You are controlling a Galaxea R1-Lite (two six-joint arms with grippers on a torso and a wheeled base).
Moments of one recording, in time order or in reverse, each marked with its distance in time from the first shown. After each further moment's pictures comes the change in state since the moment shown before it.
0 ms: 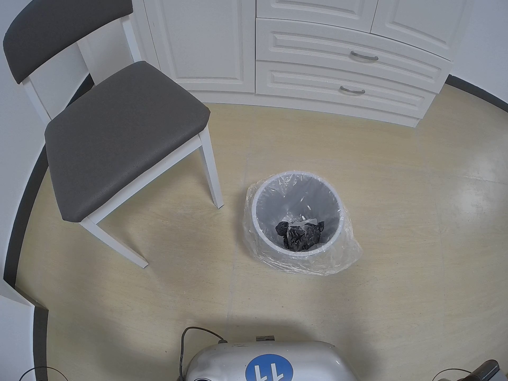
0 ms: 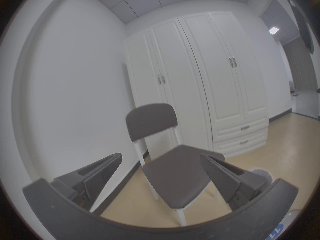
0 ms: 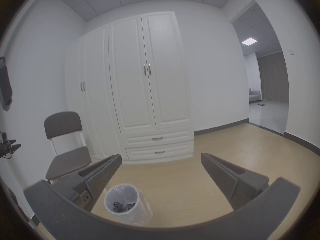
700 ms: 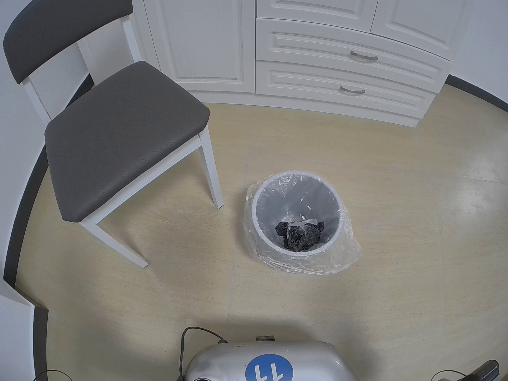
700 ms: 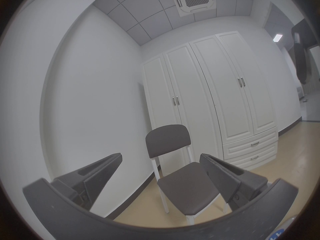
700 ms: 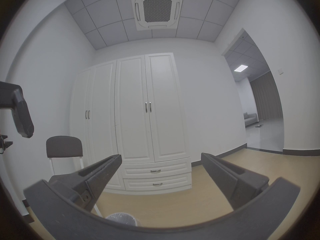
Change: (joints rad) left arm 0.089 -0.340 -0.125 0.291 -0.005 0.001; right arm -0.067 -0.238 -0.123 0.065 0.003 -0.022
